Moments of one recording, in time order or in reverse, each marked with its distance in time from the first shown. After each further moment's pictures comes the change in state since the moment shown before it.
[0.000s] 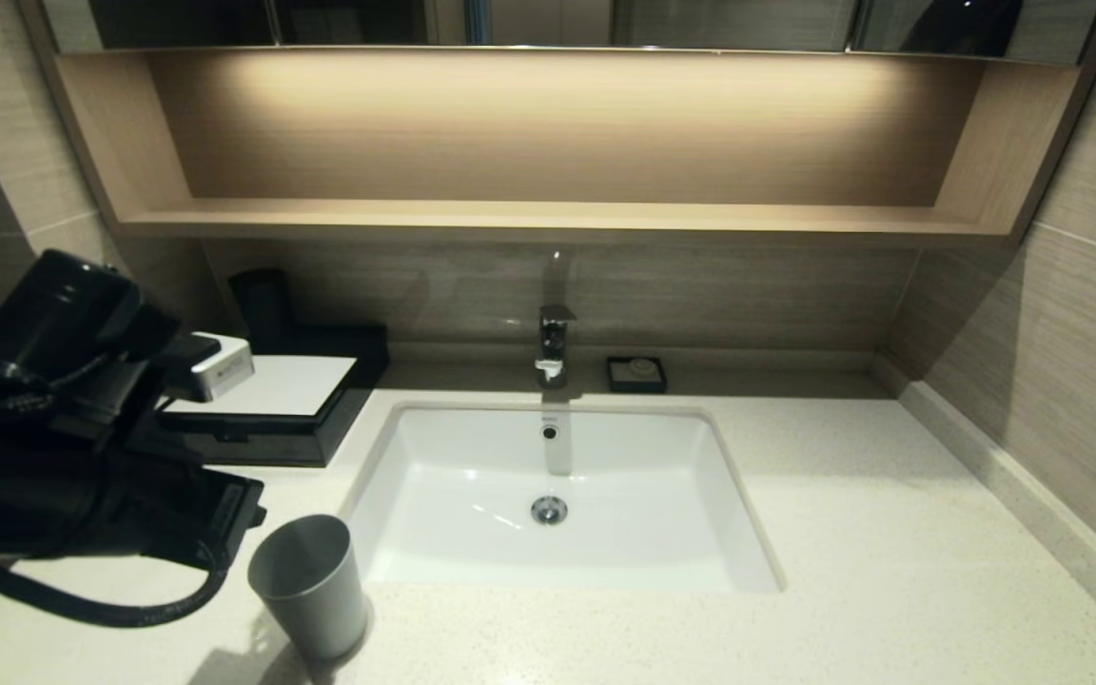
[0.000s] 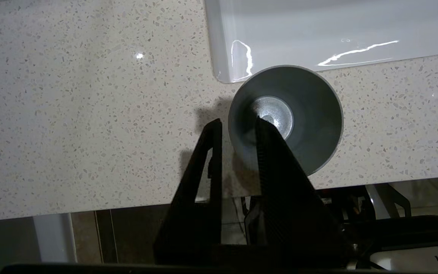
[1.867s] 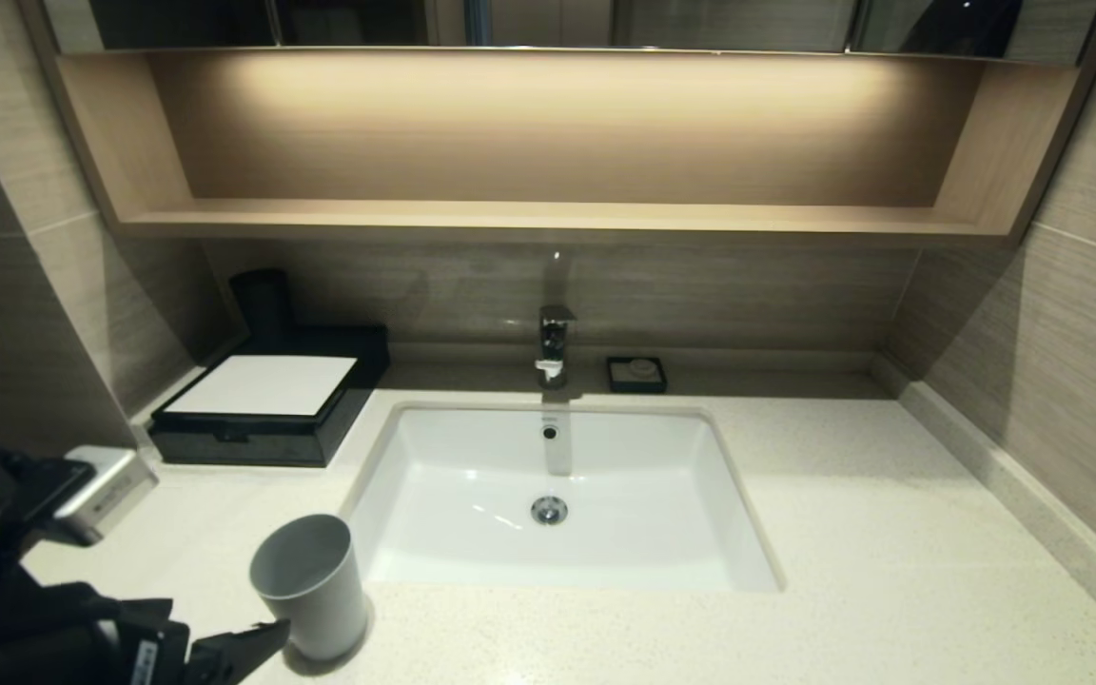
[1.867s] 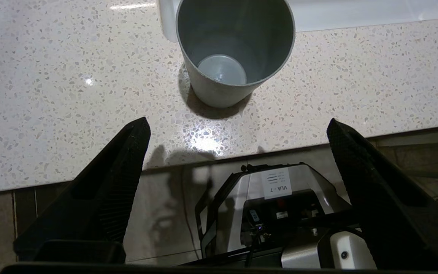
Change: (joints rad) left arm -0.144 -0.317 0.426 -0.273 -0.016 -0.181; right arm 0.000 0.000 0.000 0.000 0.000 0.000
